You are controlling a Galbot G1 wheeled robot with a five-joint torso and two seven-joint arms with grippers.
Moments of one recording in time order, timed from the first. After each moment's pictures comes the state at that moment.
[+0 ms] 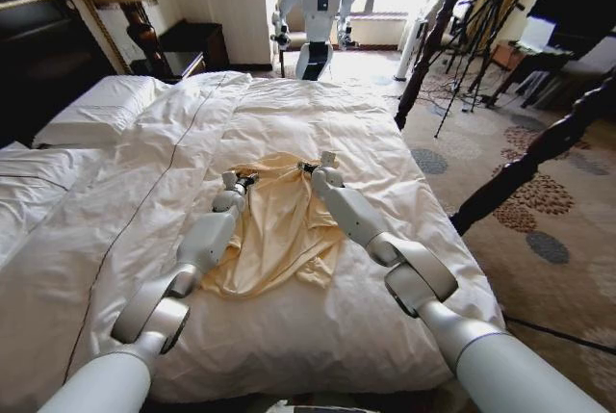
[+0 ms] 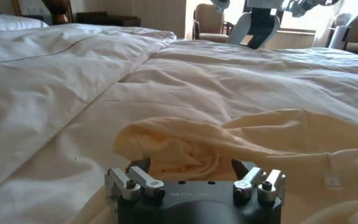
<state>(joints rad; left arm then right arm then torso) 0.29 -1.23 -0.14 -0.91 -0.58 0.18 -0.19 -0.01 1.61 -0.17 0.71 0.97 -0.29 0.39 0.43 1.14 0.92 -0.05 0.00</state>
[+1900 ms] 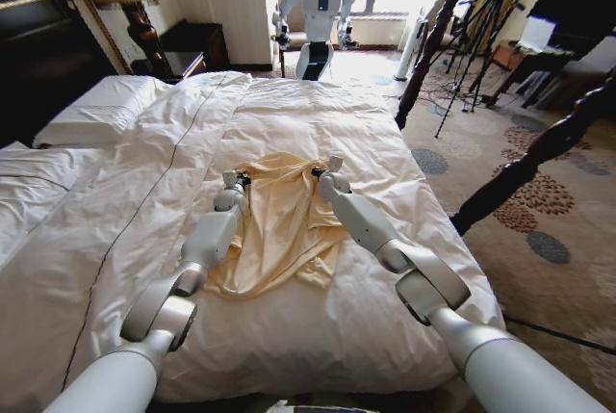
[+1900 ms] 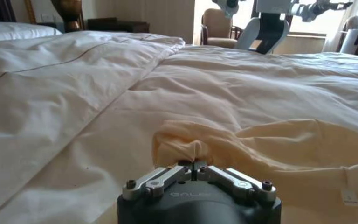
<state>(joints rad) 0.27 -1.26 -0.19 -0.87 -0.53 0.17 -0.19 -0.05 1.48 -0.23 0.82 1.00 -0.26 0.44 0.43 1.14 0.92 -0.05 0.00</state>
